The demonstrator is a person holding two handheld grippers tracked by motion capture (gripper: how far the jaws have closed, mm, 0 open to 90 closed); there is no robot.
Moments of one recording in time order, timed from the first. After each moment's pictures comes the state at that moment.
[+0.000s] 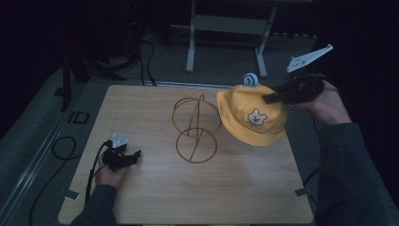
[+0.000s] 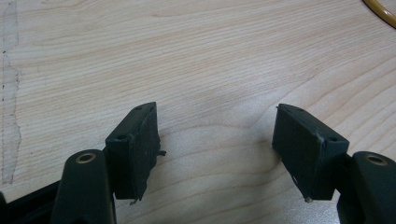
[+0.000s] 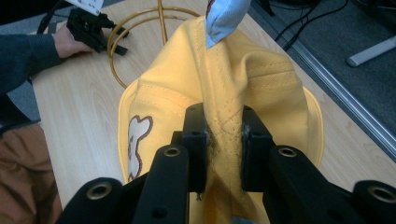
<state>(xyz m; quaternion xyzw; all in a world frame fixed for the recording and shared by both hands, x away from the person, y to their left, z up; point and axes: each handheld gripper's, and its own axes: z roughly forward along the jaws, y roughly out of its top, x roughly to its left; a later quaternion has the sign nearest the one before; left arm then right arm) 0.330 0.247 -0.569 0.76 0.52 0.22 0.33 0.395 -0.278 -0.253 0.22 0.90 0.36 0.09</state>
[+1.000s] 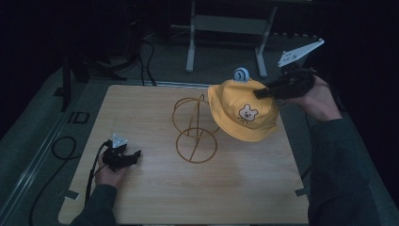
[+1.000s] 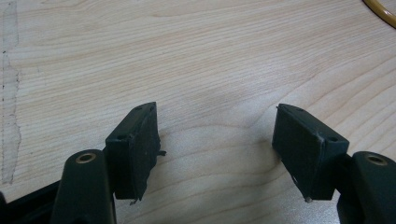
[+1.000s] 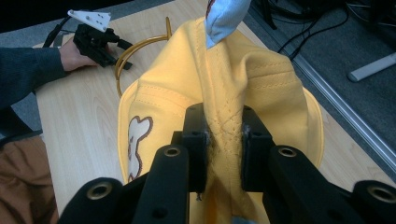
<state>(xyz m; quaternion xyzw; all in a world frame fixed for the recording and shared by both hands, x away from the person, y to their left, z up) 0.330 0.247 -0.569 0.76 0.52 0.22 0.33 0.399 -0.254 -0.244 0.21 0.90 0.38 0.10</state>
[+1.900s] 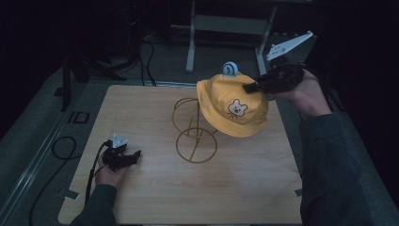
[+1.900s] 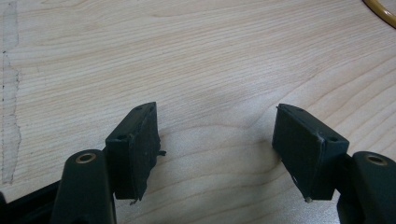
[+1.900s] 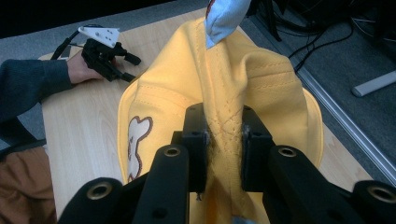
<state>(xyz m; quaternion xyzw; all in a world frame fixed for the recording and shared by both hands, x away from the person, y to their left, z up) 0.330 0.247 -0.569 0.76 0.52 0.22 0.33 0.403 -0.226 -0.233 0.19 0.90 0.39 0.10</state>
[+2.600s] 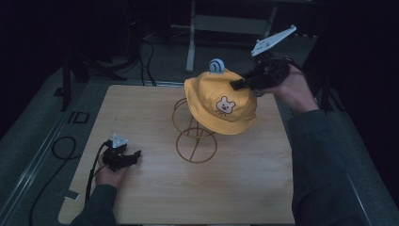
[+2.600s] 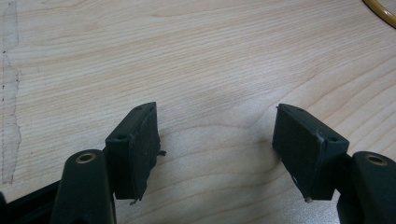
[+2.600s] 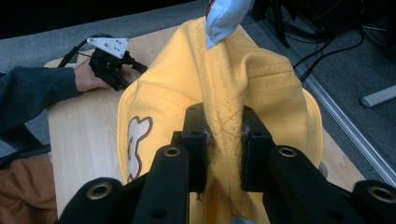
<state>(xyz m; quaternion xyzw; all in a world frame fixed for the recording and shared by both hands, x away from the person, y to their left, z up) 0.330 0.247 -0.569 0.76 0.52 0.22 0.33 0.408 -0.194 -0.227 0.17 0.90 0.39 0.09</state>
